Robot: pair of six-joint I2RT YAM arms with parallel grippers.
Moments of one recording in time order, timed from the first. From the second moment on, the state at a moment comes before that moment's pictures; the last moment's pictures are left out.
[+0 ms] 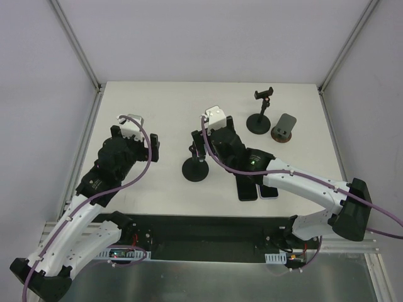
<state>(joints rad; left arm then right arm) -0.48 0.69 0.80 -0.41 -0.26 -0.08 1.08 1.37 1.17 -0.19 0.62 0.12</state>
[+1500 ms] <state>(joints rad) -0.60 1.19 0.82 -0.10 0.41 0.01 1.02 1.34 1.15 -0.22 0.35 0.17</state>
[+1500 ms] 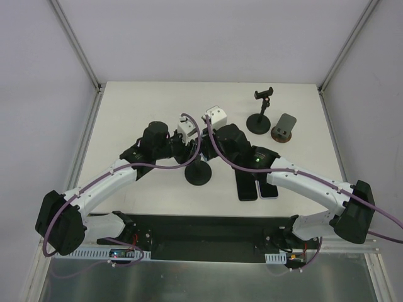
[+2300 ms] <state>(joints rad) -0.60 1.19 0.79 -0.01 0.43 0.00 0.97 1.34 1.06 -0.15 0.31 0.24</state>
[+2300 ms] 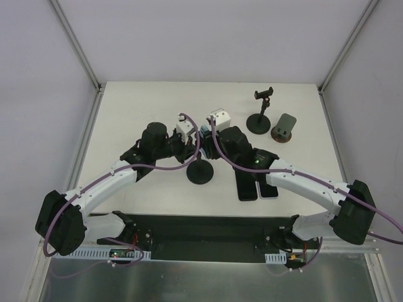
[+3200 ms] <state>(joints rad) -0.64 1.19 0.79 0.00 0.39 0.00 0.89 1.29 0.93 0.13 0.20 0.35</state>
